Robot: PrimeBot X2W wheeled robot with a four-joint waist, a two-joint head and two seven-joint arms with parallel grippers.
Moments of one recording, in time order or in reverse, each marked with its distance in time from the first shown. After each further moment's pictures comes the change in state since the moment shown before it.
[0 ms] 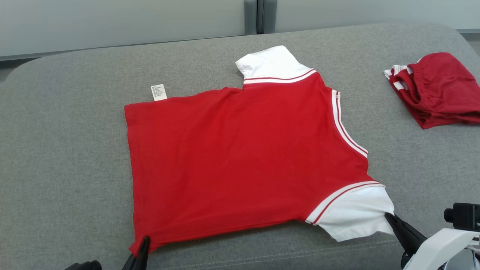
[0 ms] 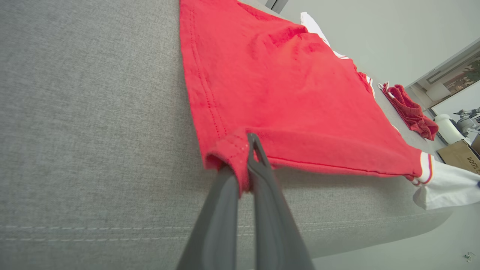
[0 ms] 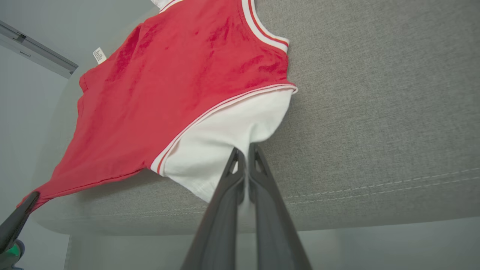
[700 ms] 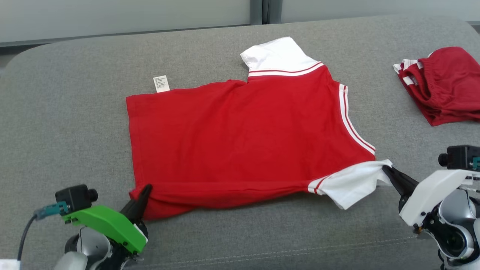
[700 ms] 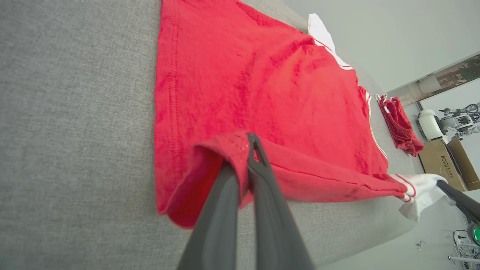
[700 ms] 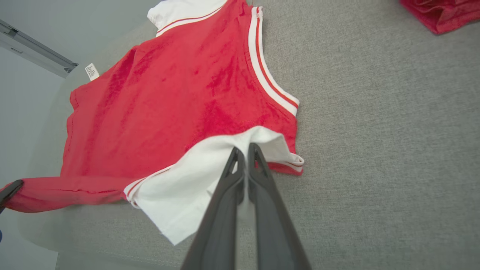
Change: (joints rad) left arm -0.247 0.032 0.019 -0.035 -0.199 0.106 0.385; right arm -0.283 -0.038 -0.001 0.172 0.001 0.000 0.098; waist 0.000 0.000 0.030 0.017
